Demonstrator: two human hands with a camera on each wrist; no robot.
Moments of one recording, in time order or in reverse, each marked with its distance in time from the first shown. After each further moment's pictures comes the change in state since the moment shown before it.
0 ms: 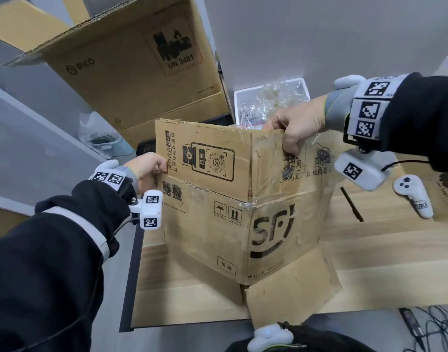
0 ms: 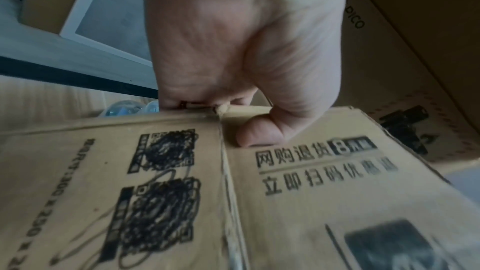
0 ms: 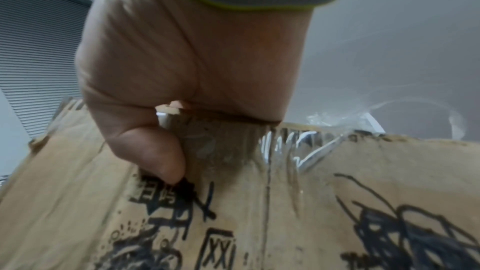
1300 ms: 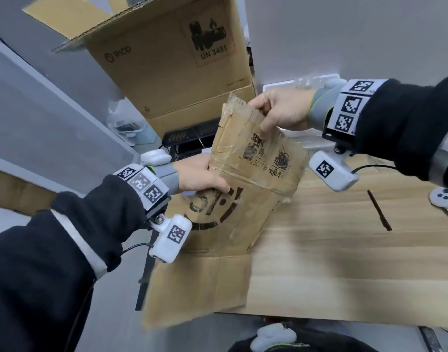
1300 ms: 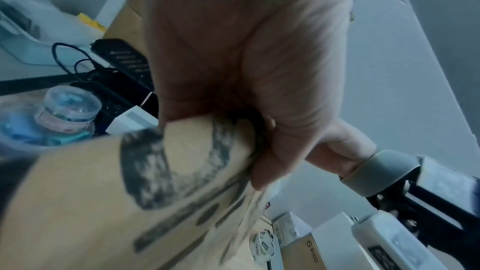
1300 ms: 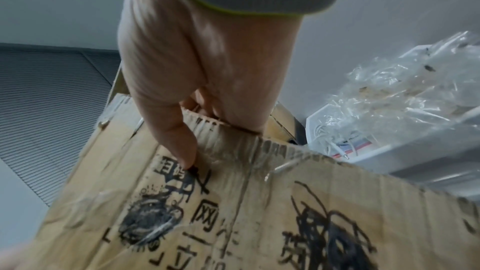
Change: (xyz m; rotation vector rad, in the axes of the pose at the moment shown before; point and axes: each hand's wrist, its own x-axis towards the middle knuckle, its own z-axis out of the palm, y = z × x) left_hand -0.062 0.003 0.045 0.732 -0.272 0.323; right_hand 0.061 -0.037 0.016 0.325 0.162 -0.315
